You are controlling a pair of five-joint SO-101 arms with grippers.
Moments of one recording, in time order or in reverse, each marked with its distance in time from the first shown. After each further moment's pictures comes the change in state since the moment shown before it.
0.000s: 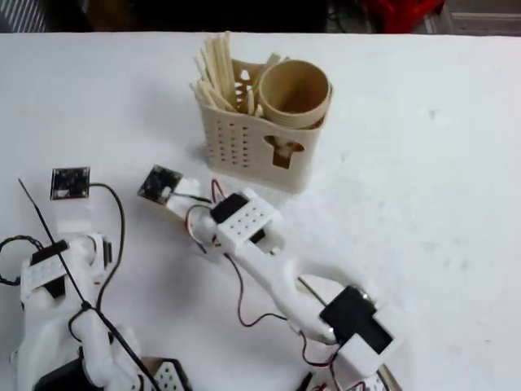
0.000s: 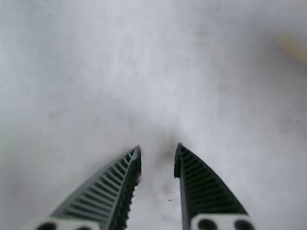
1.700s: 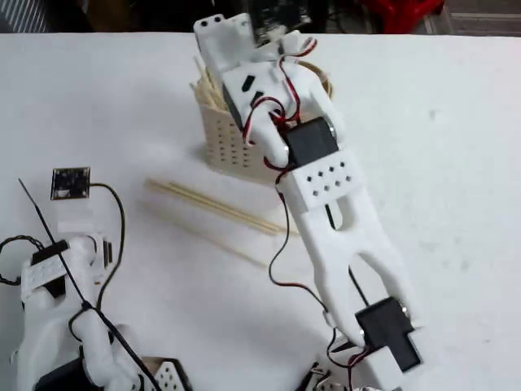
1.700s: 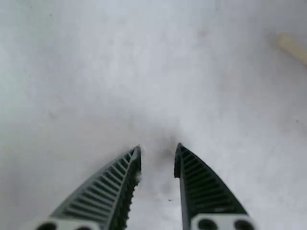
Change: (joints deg) left arm 0.0 0.0 0.0 0.0 0.0; right arm 16.6 -9.5 -38.4 -33.6 -13.8
